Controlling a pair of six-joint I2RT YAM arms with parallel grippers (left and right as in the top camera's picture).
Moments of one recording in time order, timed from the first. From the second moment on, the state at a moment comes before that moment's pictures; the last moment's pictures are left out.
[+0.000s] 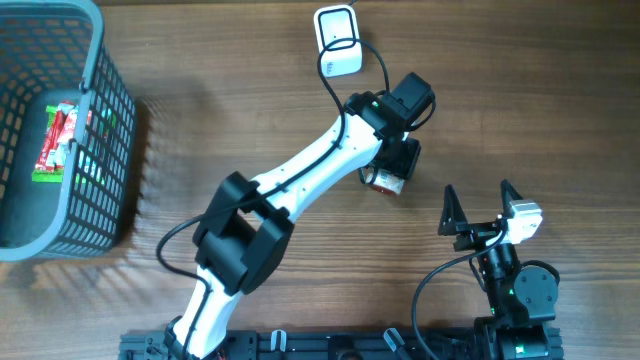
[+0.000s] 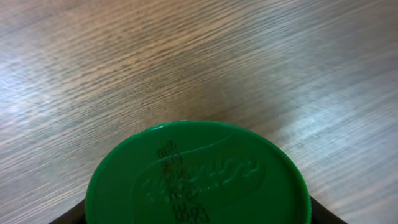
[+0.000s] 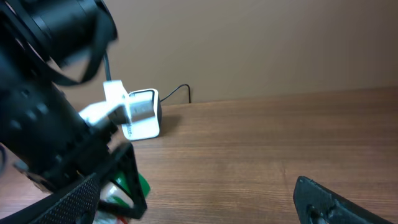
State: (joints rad) left arm -0.79 2.17 1.83 -0.96 0.13 -0.41; right arm 0.07 0.03 0.01 0.00 -0.06 0.15
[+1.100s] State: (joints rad) left arm -0.85 2.30 1.83 -0.89 0.14 -0.53; right arm 0.07 0.03 0.01 0.00 -0.06 0.15
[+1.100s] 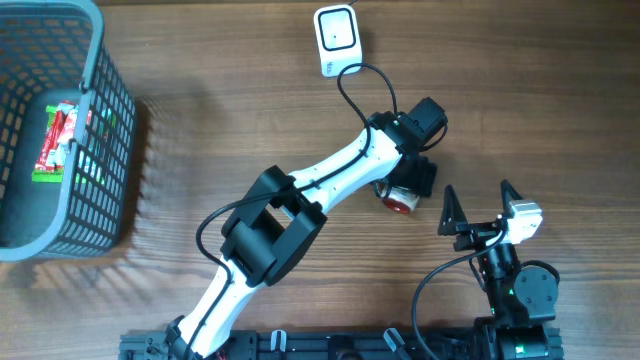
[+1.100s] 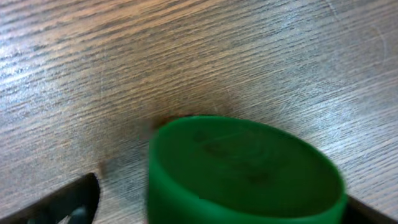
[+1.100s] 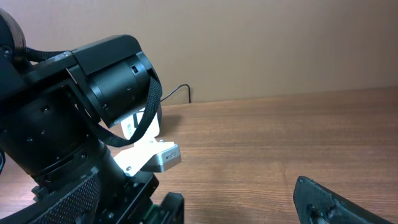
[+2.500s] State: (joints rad) left arm 0.44 1.61 2.05 -1.09 -0.21 -0.21; right arm 0.07 0.03 0.01 0.00 -0.06 0.15
